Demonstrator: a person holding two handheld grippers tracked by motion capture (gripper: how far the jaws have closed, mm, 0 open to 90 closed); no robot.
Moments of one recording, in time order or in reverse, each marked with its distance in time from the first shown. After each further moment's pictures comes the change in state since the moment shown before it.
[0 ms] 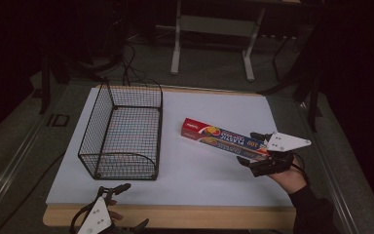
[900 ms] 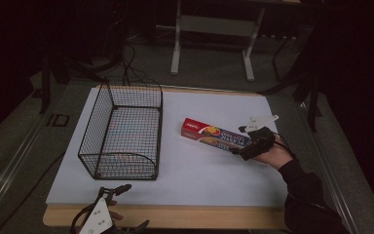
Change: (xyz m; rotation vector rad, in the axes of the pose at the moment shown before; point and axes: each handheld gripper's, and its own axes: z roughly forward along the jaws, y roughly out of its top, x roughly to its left) left arm -0.001 -0.001 0.000 0.012 -0.006 0.016; right arm -0.052 -0.007 0.070 0.283 0.109 -0.001
